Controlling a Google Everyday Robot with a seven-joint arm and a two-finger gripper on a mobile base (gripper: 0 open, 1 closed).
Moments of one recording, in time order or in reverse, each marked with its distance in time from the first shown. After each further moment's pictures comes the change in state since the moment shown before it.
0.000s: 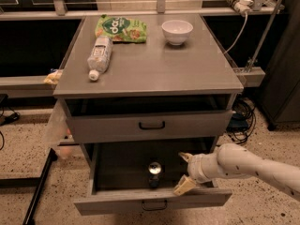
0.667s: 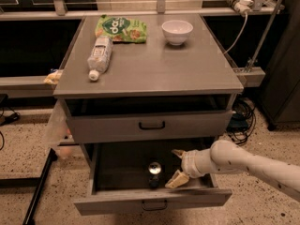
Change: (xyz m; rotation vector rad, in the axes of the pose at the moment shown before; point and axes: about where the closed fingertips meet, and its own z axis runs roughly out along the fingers) arm -0.015 -0.016 0.026 -0.005 -0.053 -0.021
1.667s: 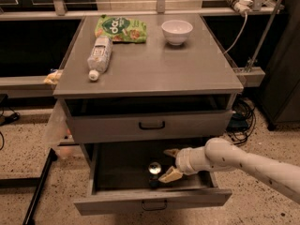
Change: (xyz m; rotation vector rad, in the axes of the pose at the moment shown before) arm -0.017 -0.006 0.021 -0.018 -0.061 -0.011
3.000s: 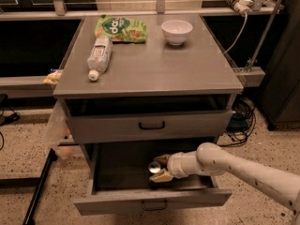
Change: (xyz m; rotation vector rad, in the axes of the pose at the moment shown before) arm -0.003 0.010 0.047 -0.048 -0.094 0.018
